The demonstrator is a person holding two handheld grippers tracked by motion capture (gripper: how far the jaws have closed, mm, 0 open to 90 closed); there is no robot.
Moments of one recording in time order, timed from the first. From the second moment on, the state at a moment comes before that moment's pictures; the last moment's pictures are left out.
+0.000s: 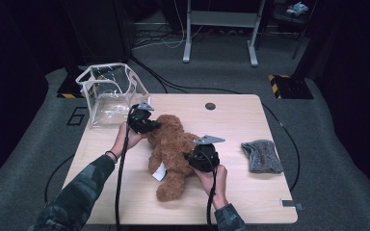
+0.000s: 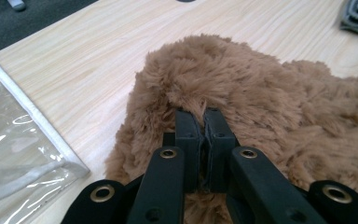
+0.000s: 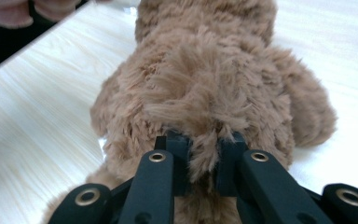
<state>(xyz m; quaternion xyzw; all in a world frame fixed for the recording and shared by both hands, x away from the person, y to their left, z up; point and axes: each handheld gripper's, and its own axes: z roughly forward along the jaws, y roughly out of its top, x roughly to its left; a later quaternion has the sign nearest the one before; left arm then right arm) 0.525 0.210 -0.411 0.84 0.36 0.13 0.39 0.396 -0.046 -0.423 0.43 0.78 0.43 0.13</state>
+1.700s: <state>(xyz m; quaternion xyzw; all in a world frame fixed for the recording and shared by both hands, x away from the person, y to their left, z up) 0.491 0.188 -0.386 0.81 0.40 0.13 0.41 0.476 -0.095 -0.360 0.41 0.83 0.33 0.19</state>
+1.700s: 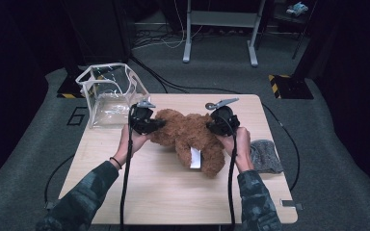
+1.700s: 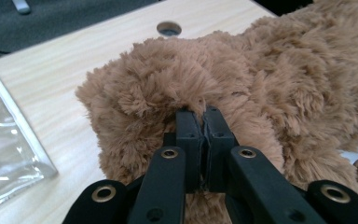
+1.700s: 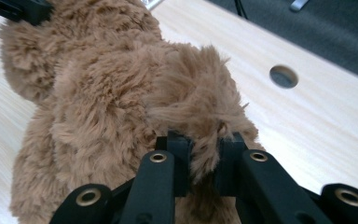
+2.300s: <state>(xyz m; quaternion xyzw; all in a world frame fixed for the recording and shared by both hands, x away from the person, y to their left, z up) 0.485 0.186 -0.428 0.82 0.40 0.10 0.39 0.494 -0.100 -0.426 0.45 0.82 0.32 0.15</state>
